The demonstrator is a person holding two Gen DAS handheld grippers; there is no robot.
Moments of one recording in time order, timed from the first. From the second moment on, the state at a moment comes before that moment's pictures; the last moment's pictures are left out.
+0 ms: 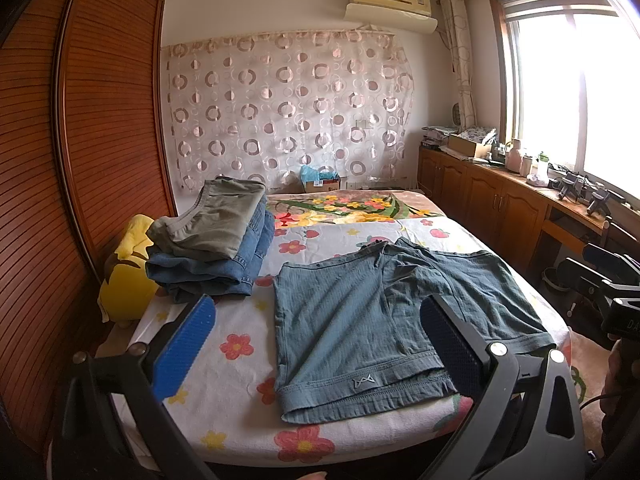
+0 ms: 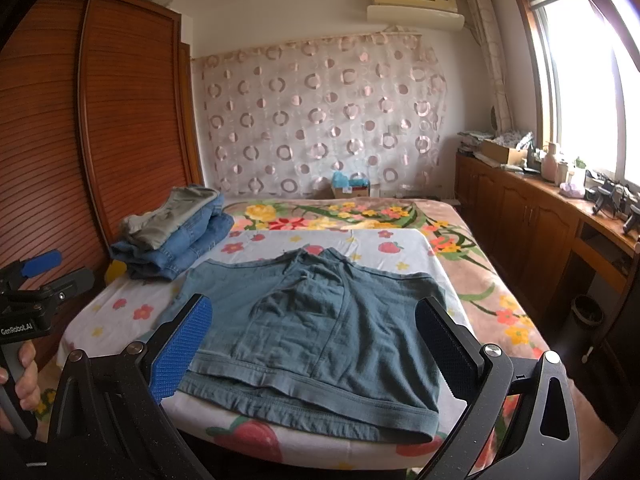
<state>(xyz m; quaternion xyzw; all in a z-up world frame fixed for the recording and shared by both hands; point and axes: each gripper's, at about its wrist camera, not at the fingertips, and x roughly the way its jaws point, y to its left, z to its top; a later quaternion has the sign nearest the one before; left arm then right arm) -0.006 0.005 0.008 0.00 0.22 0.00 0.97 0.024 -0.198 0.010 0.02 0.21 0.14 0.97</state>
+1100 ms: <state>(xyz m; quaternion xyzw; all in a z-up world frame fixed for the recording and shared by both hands) 0.033 -0.012 -0.068 0.00 0.33 -0.07 0.94 0.051 -0.239 -0.052 0.00 0.29 0.14 0.95</state>
